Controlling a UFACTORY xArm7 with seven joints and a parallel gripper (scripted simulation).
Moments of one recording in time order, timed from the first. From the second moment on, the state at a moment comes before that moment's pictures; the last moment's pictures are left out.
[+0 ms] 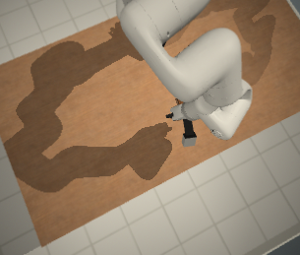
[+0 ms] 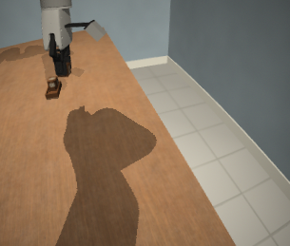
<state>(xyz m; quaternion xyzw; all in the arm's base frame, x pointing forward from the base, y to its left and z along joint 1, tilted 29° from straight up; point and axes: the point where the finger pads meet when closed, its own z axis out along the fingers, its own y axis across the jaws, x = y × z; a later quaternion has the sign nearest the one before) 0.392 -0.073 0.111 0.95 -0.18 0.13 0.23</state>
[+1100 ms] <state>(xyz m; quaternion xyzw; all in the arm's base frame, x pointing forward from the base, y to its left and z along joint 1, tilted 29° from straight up) 0.337 -0.091 0.102 0.91 0.33 0.03 0.26</state>
